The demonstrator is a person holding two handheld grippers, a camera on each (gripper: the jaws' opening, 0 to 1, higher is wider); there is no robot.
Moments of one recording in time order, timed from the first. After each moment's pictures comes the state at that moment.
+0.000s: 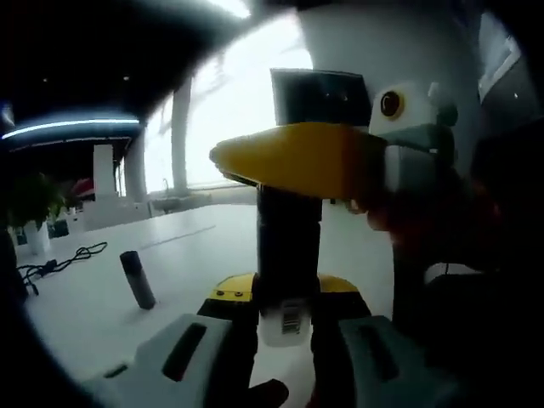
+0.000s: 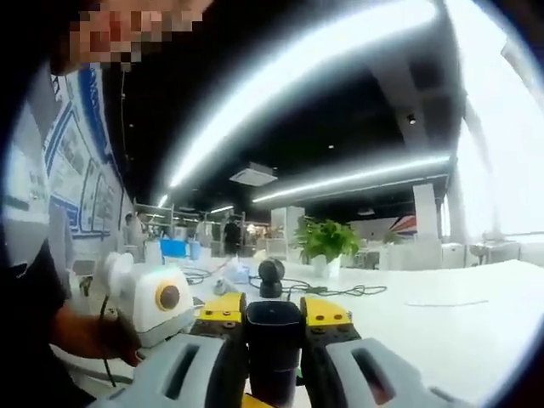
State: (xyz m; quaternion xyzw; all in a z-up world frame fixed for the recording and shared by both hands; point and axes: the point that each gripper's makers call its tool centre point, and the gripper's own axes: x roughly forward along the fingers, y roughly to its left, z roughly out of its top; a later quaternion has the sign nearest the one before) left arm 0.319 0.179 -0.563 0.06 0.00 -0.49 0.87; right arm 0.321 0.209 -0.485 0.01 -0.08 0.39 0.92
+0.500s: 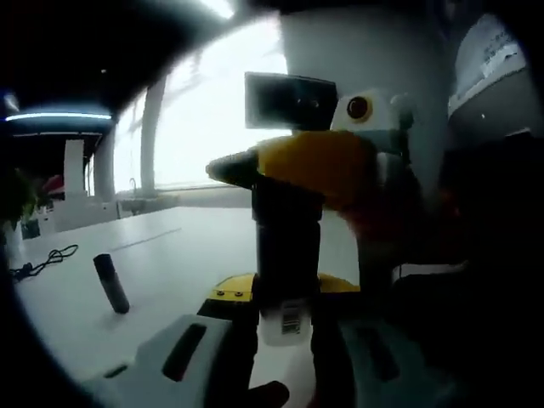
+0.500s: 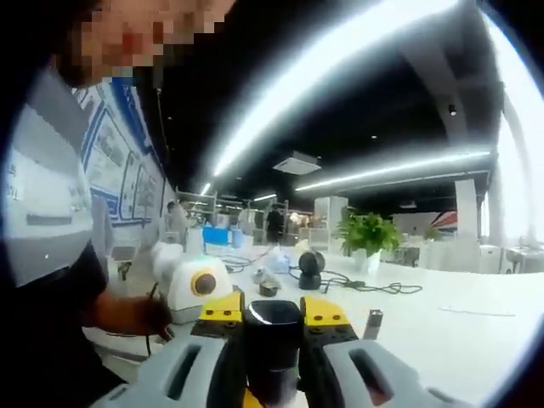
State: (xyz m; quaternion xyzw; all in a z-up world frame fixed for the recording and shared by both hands) left arm 0.287 0.171 -0.561 0.05 0.00 -0.59 0.81; right arm 0.290 0.221 -0.486 -0.01 -0.05 0.52 0.85
